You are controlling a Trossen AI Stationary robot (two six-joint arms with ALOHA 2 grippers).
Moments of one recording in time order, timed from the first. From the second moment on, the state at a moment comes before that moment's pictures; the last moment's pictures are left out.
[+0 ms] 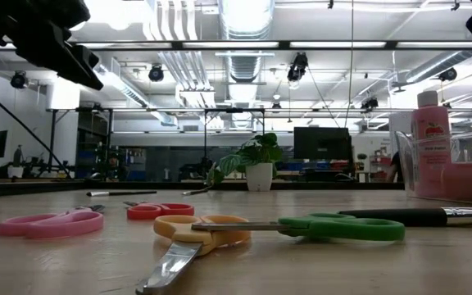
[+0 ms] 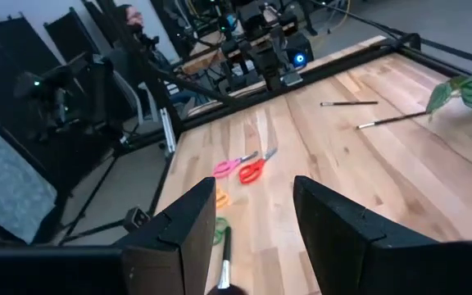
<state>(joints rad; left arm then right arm) -0.04 0.62 0.58 -0.66 -0.09 0.00 -0.49 0.03 0.75 -0.93 -0.60 0.31</state>
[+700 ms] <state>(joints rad) -0.04 0.62 0.58 -0.66 -0.09 0.00 -0.46 0.47 0.76 -0.64 -0.66 0.24</state>
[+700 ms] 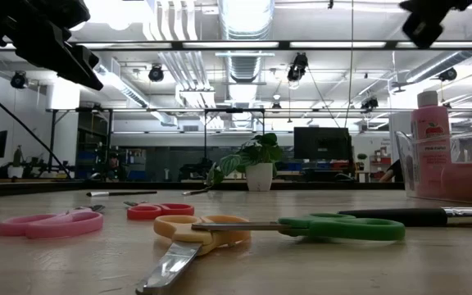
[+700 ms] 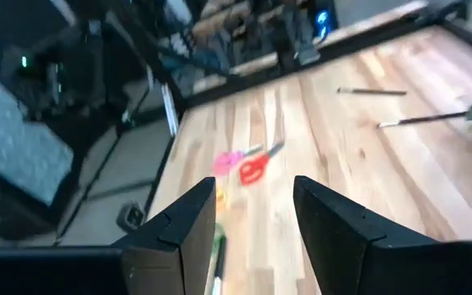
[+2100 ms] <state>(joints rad) -0.04 0.62 0.58 -0.66 -0.09 0.00 0.68 1.49 0.93 -0.56 0.33 0.85</state>
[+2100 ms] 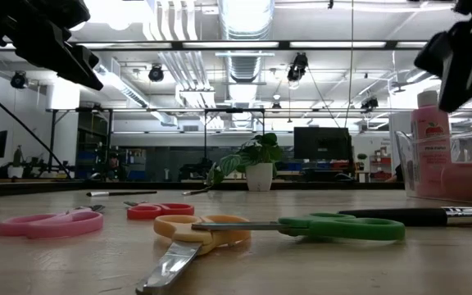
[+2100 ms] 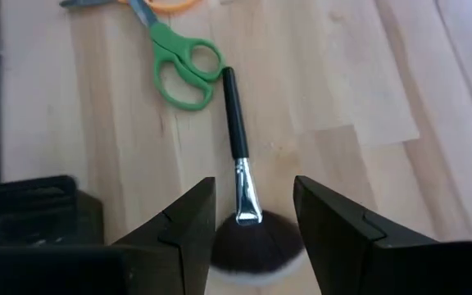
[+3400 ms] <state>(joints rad) -0.04 0.62 0.58 -0.66 -0.09 0.00 0.63 1.79 0.94 -0.44 0.19 0.76</state>
